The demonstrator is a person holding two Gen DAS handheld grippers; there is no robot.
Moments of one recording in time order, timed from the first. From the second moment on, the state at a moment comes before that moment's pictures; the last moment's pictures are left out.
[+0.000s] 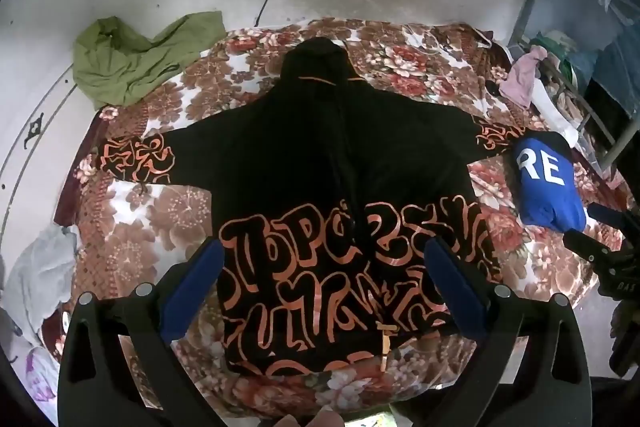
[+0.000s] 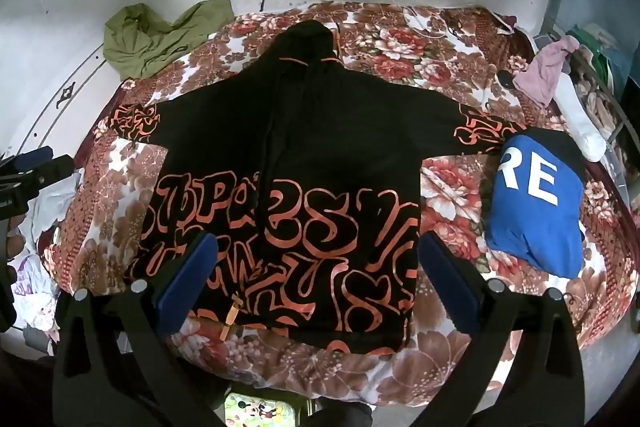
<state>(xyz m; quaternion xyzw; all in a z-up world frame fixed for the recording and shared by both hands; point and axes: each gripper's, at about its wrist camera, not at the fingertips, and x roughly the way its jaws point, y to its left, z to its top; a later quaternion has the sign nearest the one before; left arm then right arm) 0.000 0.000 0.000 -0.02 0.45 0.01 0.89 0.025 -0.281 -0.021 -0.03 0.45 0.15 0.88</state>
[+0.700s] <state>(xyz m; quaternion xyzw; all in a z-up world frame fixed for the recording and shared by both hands) -0.004 -0.001 -0.003 -0.02 0.45 0.01 0.89 0.024 -0.278 -0.020 -0.02 0.45 0.16 0.88</state>
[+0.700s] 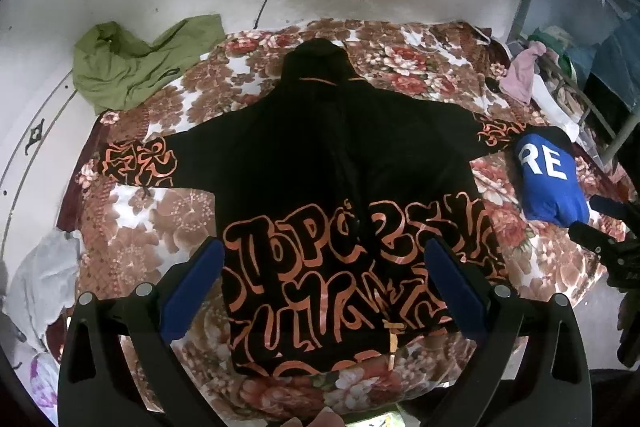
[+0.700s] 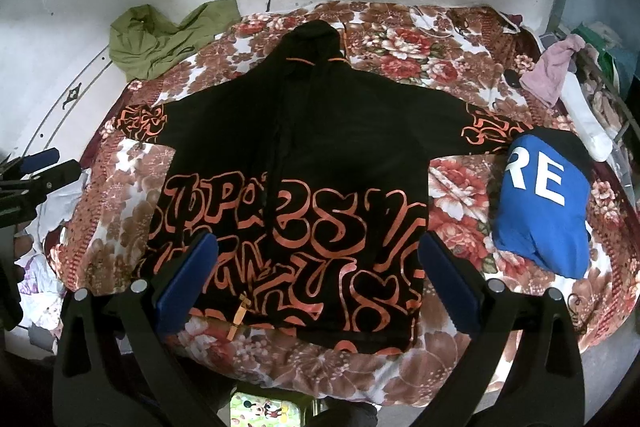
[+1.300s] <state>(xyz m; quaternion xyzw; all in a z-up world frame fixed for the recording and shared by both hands) -0.006 0.001 -0.007 0.00 0.45 0.01 0.89 0.027 -0.273 -0.013 -0.03 0.44 0.17 0.88</state>
